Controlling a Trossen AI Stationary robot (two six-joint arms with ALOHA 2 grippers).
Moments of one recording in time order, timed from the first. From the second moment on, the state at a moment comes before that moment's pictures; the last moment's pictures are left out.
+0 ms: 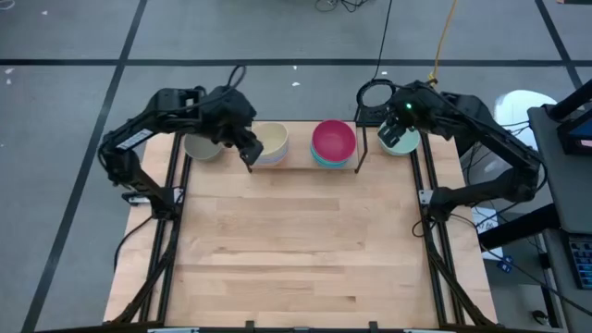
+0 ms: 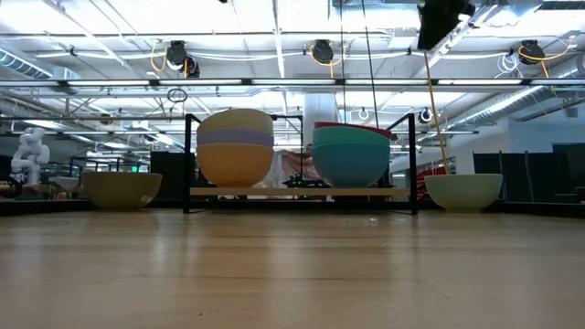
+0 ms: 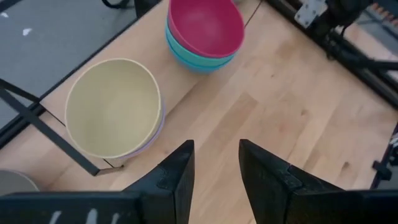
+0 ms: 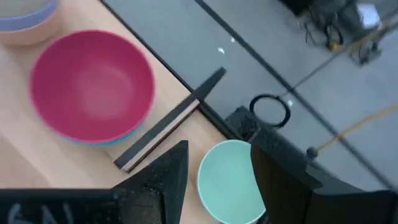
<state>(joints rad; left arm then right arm) 0.21 1.59 2.13 -1.46 -0.09 -0.50 -0.48 1.20 1.57 -1.30 0.44 0.12</state>
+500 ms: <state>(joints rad) 0.12 1.56 2.13 -1.47 -0.16 -0.56 -0.95 1.24 1.37 -1.20 0.00 0.09</state>
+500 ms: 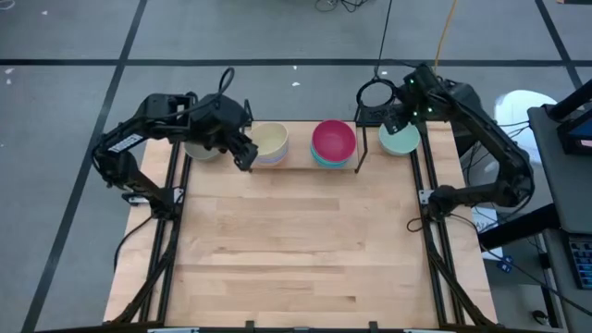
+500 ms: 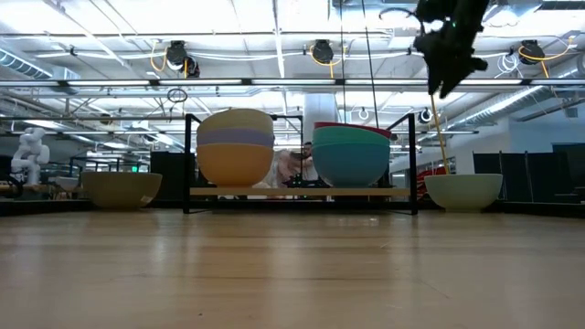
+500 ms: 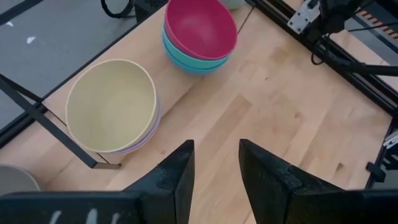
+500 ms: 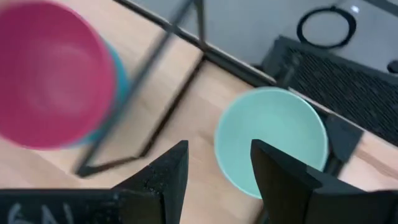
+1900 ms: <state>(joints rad) 0.12 1.56 2.13 -1.47 -0.16 -0.62 -1.11 1.29 0.81 -0.84 -0.11 -0.34</state>
